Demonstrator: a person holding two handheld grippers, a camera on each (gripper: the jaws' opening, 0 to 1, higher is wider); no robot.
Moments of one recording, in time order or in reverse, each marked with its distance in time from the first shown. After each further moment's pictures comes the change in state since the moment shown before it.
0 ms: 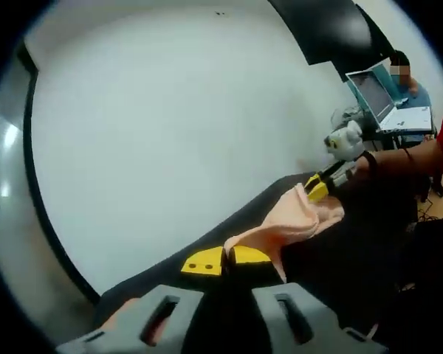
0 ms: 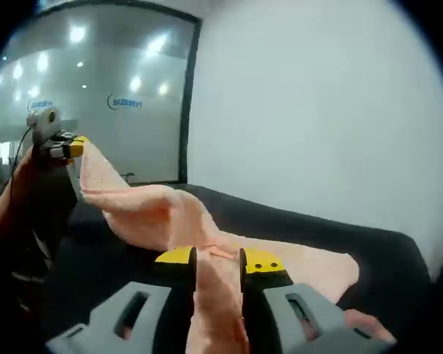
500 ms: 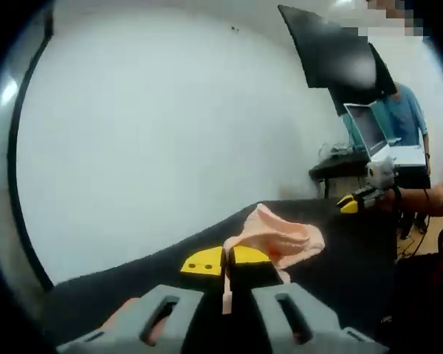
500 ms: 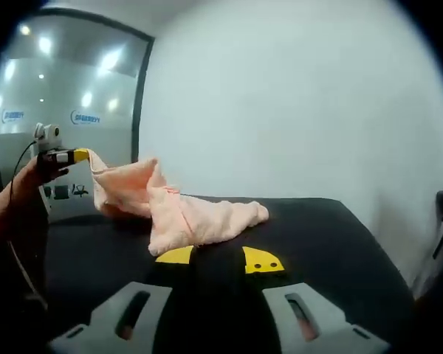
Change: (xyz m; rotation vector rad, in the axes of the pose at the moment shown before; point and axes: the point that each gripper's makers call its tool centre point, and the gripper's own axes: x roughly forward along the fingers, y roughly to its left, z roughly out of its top) left arm 0.040 -0.040 0.013 -0.139 -0.107 -0.109; right arm -0.182 -0.023 -0.058 0.031 -0.086 -0.322
